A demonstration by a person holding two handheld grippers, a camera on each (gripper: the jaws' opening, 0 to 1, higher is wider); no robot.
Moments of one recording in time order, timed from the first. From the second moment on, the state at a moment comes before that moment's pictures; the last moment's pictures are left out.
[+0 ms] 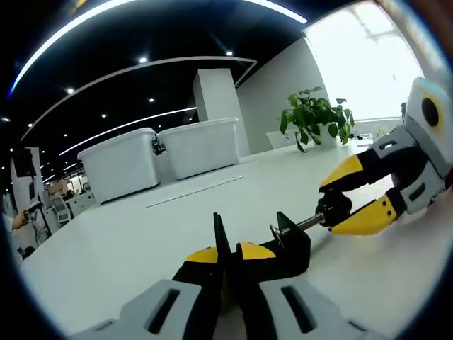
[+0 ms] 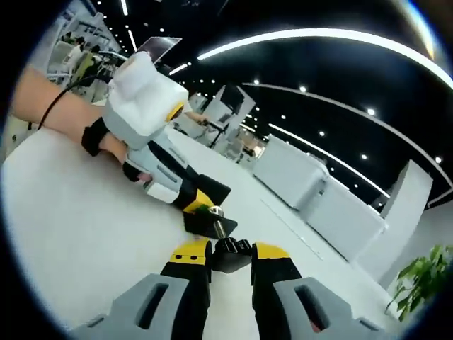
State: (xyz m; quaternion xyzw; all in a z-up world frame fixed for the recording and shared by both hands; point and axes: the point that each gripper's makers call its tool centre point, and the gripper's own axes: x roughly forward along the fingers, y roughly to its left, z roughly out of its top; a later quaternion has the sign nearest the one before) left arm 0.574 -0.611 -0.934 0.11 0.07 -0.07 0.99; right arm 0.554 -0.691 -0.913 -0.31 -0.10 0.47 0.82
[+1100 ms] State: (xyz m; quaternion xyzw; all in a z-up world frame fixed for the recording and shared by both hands) left arm 0.575 -0.609 -0.932 0.11 0.07 -0.07 0.99; right arm 0.545 -0.692 -0.915 -0.41 -0.15 0.45 0.78
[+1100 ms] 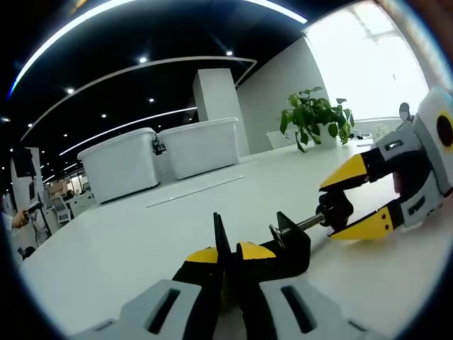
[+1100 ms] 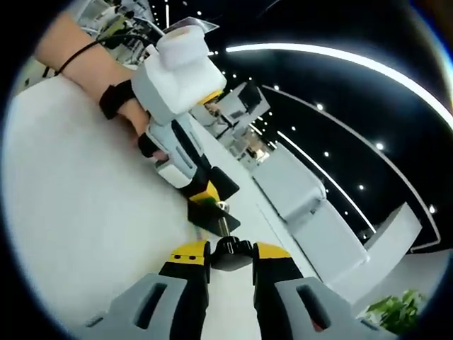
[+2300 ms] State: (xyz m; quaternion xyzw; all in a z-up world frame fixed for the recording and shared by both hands) left arm 0.574 -0.611 -0.931 0.11 0.07 -0.07 0.99; right arm 0.550 -0.704 -0.912 0.03 0.09 0.50 0.86
